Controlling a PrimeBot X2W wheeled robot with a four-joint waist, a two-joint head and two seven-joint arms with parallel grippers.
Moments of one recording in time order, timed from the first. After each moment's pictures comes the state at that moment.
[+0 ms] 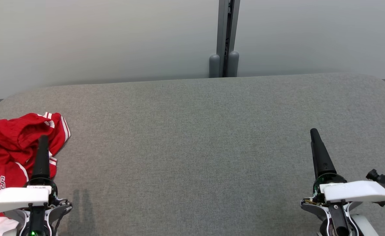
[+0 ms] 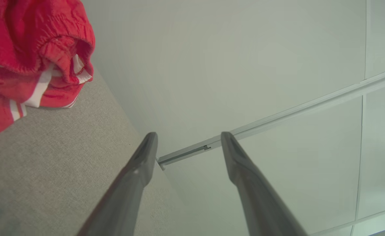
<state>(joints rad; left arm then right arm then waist) -0.15 0.05 0.25 0.25 -1.27 -0.12 0.10 -0.15 -0.10 0.23 0.18 1.45 0.13 -0.23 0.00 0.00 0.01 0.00</state>
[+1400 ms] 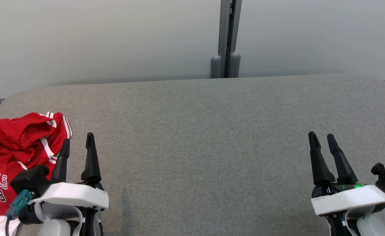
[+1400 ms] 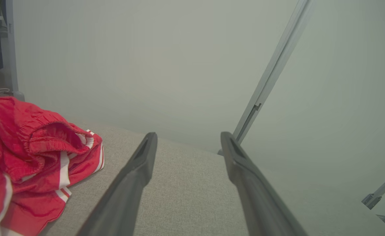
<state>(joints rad) -0.10 0.05 0.01 0.15 -0.45 0.04 -0.12 -0.11 -0.13 0.16 0.15 0.69 0.13 -0.25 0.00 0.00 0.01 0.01</state>
